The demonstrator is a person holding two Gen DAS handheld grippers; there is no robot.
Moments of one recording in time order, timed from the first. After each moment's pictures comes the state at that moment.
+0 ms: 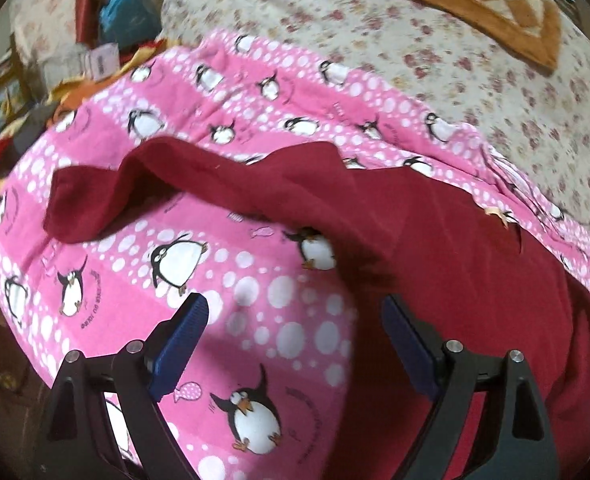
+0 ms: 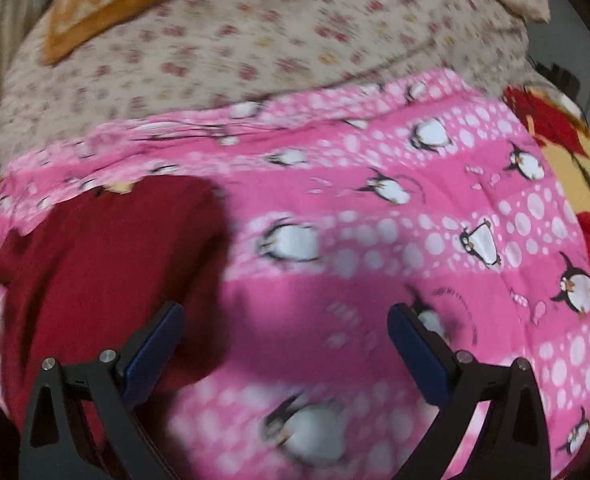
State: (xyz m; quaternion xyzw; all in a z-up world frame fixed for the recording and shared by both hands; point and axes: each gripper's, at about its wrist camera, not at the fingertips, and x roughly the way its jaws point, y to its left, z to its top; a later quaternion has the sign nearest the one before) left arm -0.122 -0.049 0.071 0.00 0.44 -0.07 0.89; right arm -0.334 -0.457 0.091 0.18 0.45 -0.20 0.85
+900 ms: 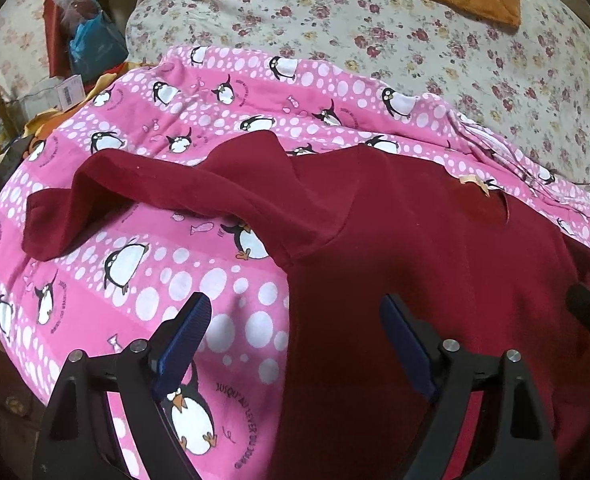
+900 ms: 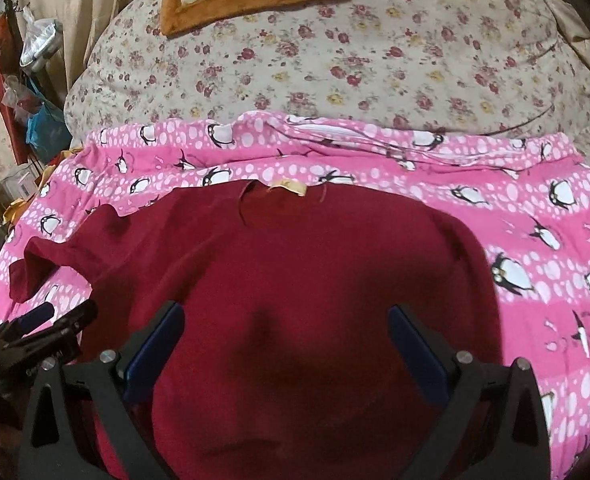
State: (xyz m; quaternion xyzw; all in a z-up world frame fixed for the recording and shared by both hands) left arm -0.133 -0.099 0.050 0.04 0.43 -0.09 0.90; right arm -0.238 -0.312 0.091 0.14 0.41 -0.11 0.90
